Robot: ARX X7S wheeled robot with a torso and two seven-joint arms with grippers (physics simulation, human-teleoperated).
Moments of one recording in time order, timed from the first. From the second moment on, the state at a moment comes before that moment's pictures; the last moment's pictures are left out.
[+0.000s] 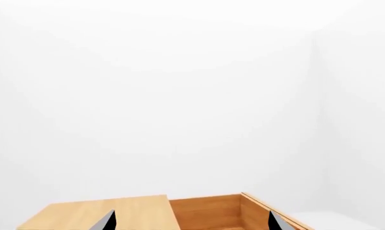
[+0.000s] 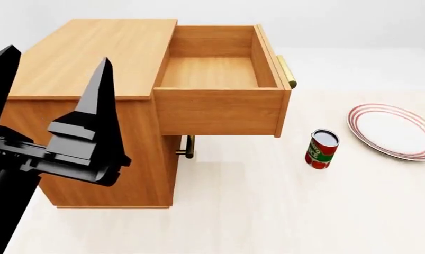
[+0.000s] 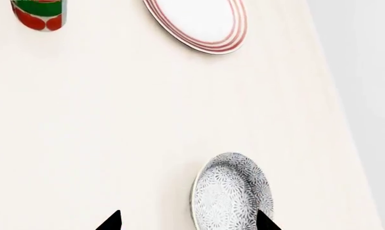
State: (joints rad) left arm -0.90 -0.50 -0.40 1.03 -1.99 -1.26 -1.19; right arm 1.41 1.54 -1.03 -0.31 1.95 1.31 0.93
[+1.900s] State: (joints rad) left arm -0.87 -0.39 -0.45 1.01 -1.97 -1.38 -1.16; right arm 0.91 1.35 -1.37 0.01 1.34 0.80 0.68
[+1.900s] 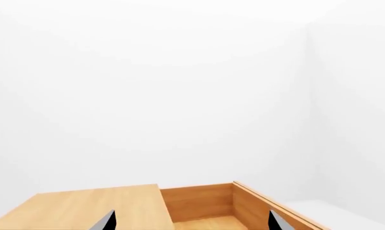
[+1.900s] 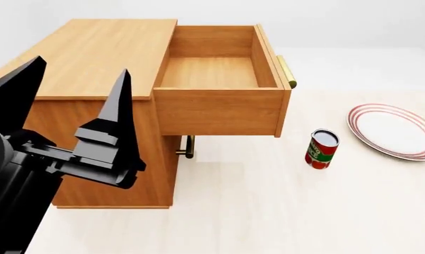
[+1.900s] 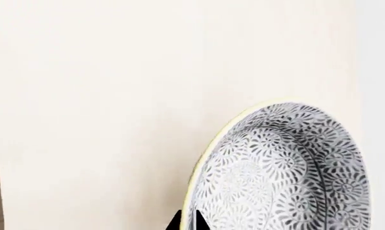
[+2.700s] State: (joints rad) left arm -0.88 -0.40 -0.45 1.01 -1.99 -1.37 -1.17; right arm 1.54 1.40 -1.30 -0.33 1.14 1.42 0.26
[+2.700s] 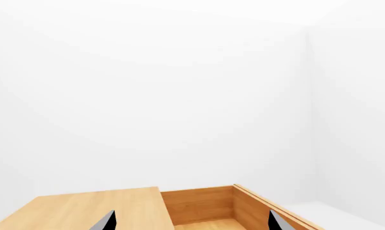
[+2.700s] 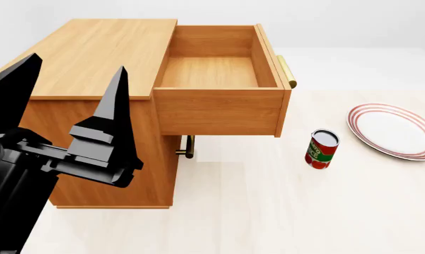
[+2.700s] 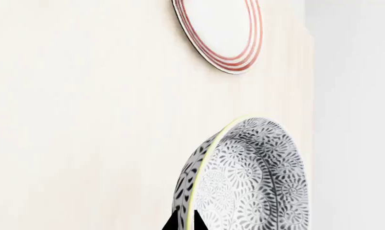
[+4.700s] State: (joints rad) left arm -0.91 -0.44 -0.50 1.01 -2.06 -1.32 -1.17; right arm 2.11 0.00 -1.53 1.13 0.37 0.15 -1.14
